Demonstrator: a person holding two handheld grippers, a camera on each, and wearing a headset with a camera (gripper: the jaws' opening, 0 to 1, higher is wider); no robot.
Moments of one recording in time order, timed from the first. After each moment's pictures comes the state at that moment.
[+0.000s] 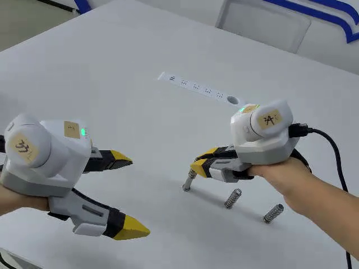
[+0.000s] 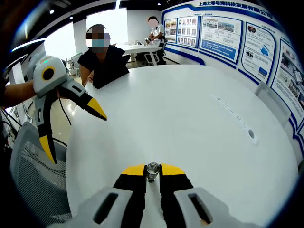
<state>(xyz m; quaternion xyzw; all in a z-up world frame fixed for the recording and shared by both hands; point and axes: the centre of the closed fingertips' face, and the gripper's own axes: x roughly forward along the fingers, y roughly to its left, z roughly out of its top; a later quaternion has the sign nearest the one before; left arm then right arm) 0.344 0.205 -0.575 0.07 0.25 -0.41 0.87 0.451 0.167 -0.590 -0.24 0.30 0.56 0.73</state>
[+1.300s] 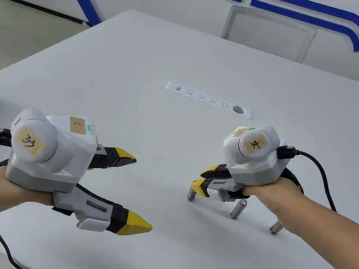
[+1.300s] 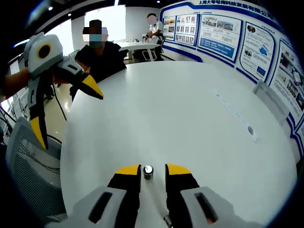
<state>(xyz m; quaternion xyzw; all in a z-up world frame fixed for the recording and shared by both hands) 0.355 0.214 -0.556 0.09 0.24 -0.40 0.88 0.452 0.160 -0.594 -0.25 0.30 0.54 0.74</state>
